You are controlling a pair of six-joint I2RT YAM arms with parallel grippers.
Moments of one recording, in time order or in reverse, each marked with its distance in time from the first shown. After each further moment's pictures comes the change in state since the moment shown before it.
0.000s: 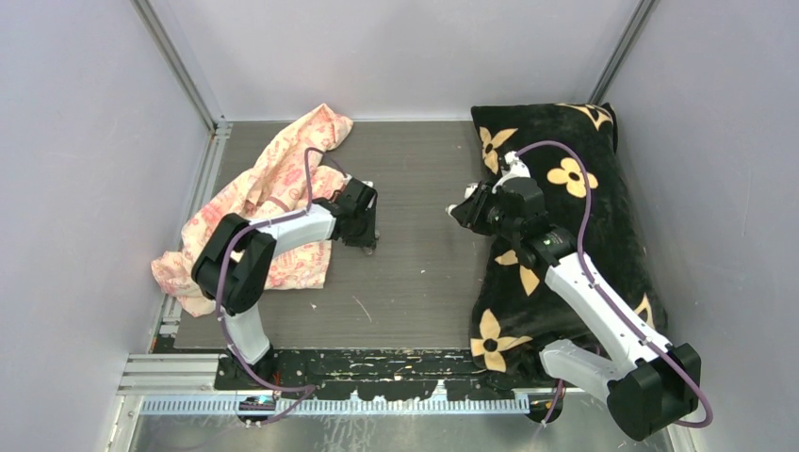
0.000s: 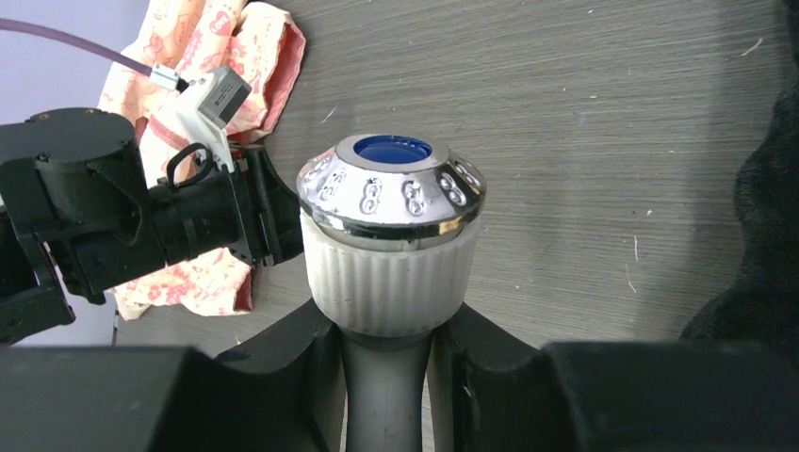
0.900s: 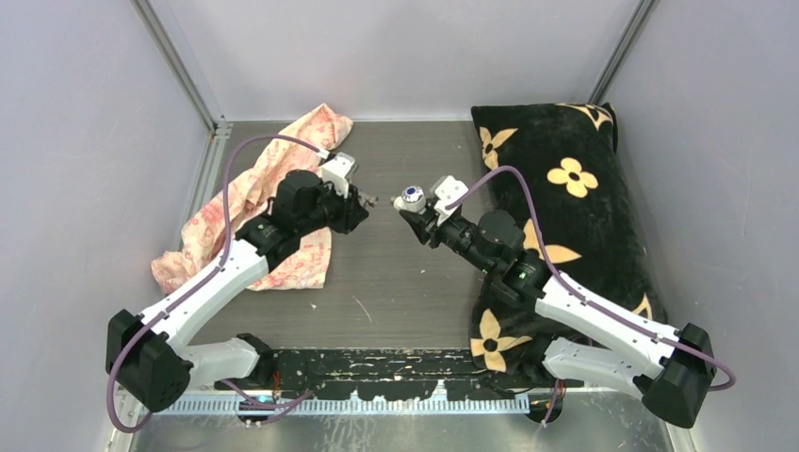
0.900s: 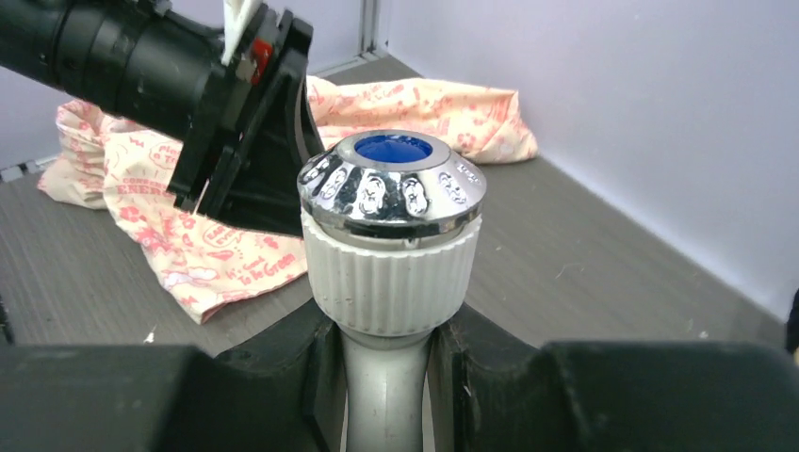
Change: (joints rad) left arm 0.018 -0.620 -0.119 0.115 0.174 0.386; right arm 0.440 -0.048 -0.087 0.537 0.081 -0.704
